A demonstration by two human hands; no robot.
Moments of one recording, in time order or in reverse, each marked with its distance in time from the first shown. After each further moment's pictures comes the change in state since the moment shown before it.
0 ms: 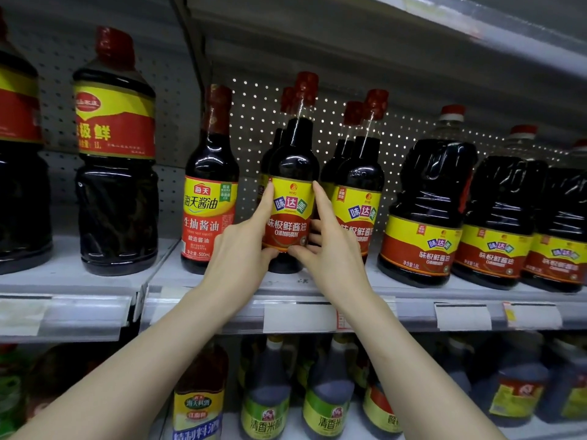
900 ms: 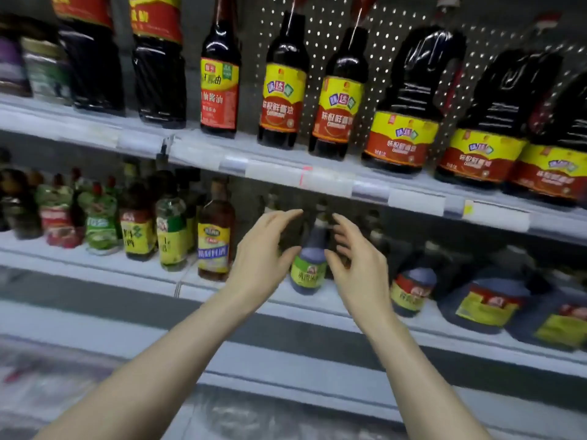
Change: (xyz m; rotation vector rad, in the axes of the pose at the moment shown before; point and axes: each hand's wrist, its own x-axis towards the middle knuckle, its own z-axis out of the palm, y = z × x) left_hand -0.190 0.112 0.071 -0.005 0.037 -0.121; right_hand -0.200 0.077 -0.101 0.093 -0.123 0.018
